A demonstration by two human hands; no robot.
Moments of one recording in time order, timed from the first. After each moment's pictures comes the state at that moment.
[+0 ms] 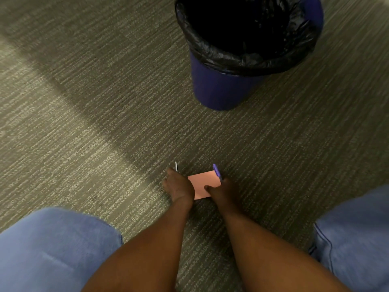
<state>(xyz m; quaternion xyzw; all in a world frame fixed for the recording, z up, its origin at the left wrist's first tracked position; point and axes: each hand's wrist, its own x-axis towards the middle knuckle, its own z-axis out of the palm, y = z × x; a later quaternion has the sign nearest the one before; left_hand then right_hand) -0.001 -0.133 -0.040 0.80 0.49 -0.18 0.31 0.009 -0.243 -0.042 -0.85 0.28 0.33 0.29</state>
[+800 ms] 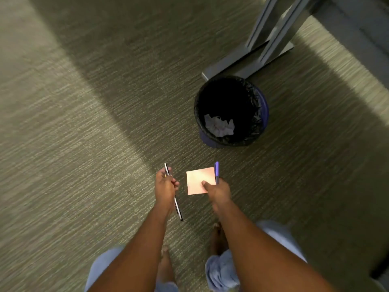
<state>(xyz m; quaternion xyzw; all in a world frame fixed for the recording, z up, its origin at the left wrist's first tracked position) 0.004 -0.085 0.271 0.47 0.56 0.03 0.68 0.059 -0.211 0.279 -0.77 0.29 0.34 0.46</state>
